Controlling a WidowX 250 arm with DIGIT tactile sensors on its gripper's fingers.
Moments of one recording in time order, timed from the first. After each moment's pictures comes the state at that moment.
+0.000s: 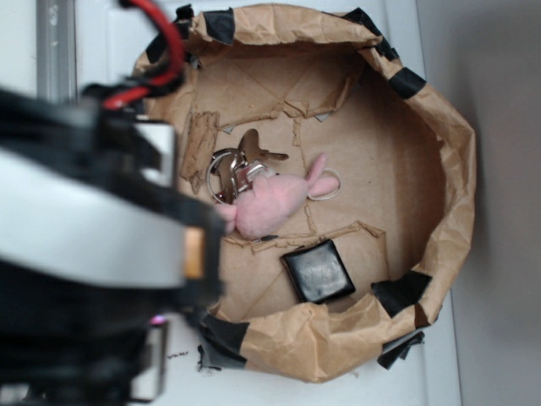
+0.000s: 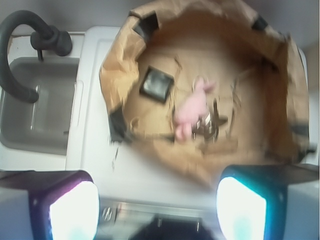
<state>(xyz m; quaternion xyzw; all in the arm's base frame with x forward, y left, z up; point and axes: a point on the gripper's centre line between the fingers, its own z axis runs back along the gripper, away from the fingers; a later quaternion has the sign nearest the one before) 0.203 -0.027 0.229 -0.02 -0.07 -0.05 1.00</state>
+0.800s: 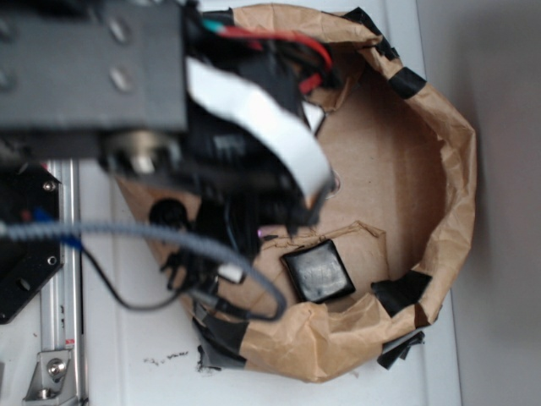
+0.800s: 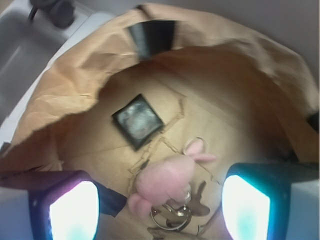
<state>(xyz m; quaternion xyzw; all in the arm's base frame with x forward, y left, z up) 0.242 0.018 0.160 0.00 -0.14 -0.20 0.97</state>
